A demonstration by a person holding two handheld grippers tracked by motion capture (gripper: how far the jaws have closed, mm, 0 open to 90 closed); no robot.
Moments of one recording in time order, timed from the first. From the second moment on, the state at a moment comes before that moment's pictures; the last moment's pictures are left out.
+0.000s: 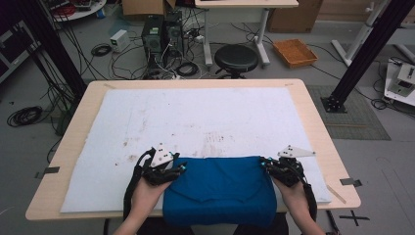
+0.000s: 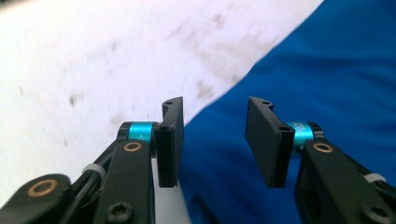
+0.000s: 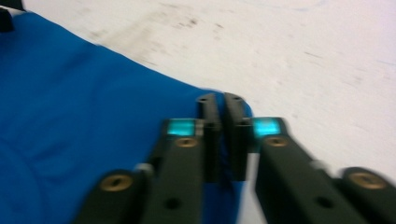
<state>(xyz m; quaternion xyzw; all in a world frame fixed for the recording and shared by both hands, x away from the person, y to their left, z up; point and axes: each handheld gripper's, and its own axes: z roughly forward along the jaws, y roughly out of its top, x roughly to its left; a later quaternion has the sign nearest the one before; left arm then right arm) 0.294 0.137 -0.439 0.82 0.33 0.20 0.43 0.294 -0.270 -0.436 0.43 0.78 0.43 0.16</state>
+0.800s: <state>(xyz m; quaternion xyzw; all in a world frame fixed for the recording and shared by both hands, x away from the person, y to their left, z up) 0.316 0.156 -0.451 0.81 0.40 0.10 0.43 0.329 -0.277 -0.450 0.46 0.77 0.43 0.09</state>
